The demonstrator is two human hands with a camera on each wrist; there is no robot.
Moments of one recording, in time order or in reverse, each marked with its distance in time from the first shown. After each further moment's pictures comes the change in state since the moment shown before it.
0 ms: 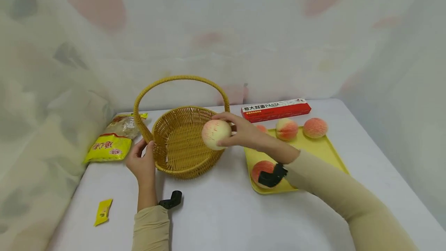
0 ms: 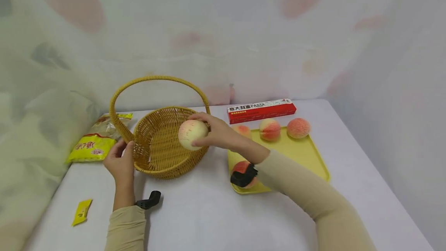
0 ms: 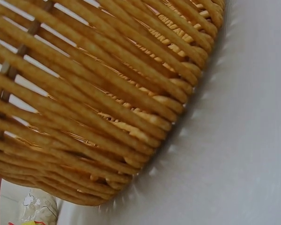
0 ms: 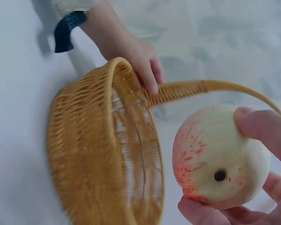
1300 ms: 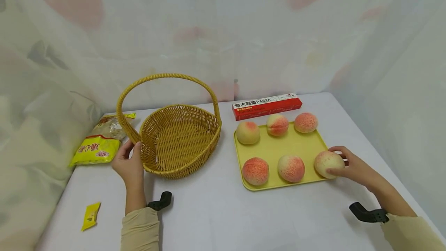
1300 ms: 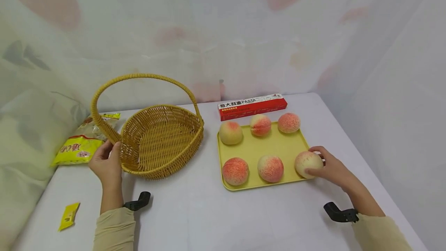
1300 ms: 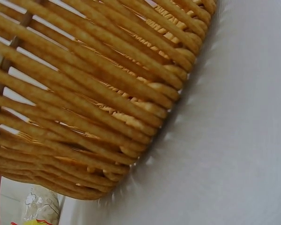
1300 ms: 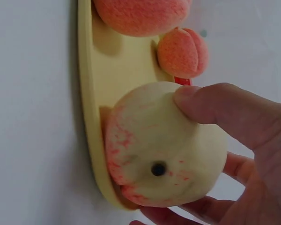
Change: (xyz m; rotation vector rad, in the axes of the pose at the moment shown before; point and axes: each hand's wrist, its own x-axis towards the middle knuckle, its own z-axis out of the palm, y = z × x) left_hand 0.001 -0.002 0.002 0.026 0.006 -0.046; right_hand -0.239 0.149 -0.134 -0.340 0.298 0.463
